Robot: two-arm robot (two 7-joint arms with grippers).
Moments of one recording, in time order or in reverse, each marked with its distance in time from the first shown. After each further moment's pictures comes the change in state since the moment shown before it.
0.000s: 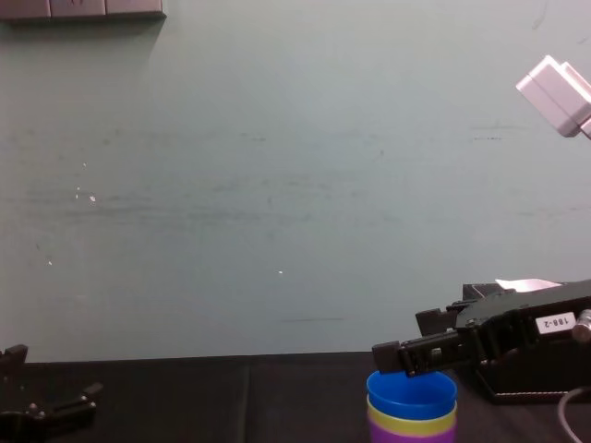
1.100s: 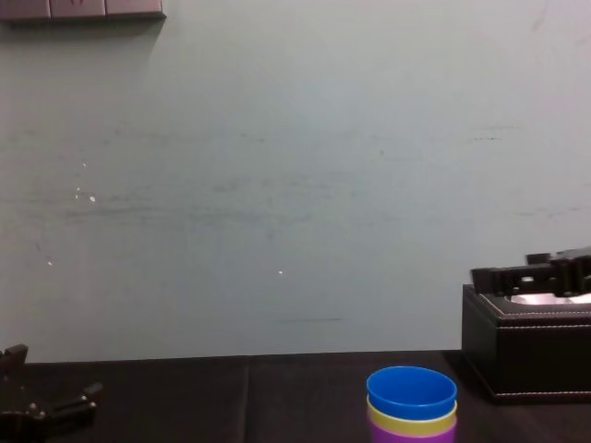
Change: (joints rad) left arm 0.000 0.000 0.000 0.000 0.000 0.000 0.000; right arm -0.142 0.015 0.212 -0.051 0.064 -0.044 -0.208
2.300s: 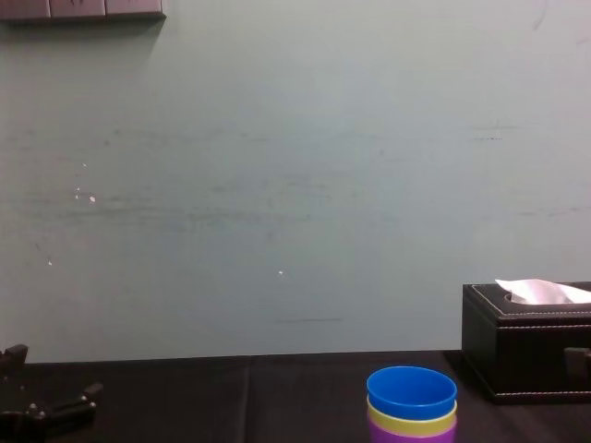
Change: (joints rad) left arm 0.000 0.000 0.000 0.000 0.000 0.000 0.000; right arm -0.120 0.000 0.108 0.138 -0.070 -0.134 0.058
